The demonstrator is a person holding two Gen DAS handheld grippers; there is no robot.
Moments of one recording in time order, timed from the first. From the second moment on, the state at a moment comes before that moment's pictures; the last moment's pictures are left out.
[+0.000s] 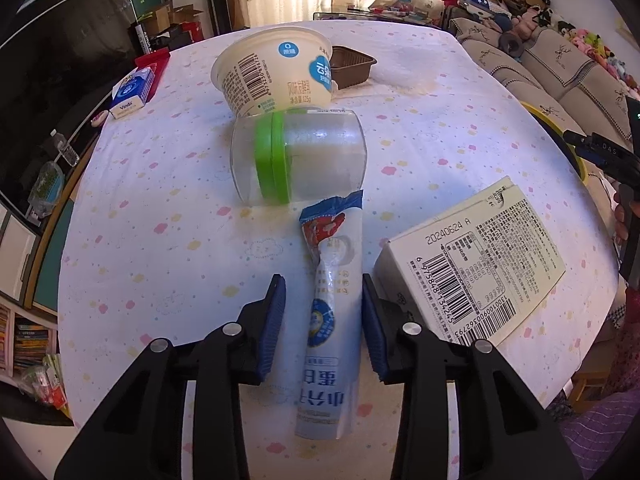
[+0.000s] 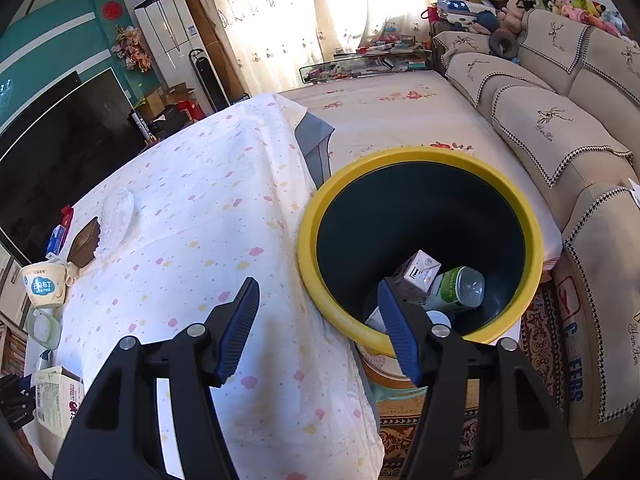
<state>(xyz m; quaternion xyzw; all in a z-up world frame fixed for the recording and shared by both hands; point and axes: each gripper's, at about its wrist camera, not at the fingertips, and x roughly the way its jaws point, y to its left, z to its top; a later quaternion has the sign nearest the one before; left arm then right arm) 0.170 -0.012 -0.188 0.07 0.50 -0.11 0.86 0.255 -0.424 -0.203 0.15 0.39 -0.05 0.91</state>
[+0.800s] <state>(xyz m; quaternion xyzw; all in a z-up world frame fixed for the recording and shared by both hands) 0.166 -0.059 -0.104 0.06 0.40 -0.19 0.89 0.205 -0.438 -0.185 0.15 0.37 -0.07 0.91</state>
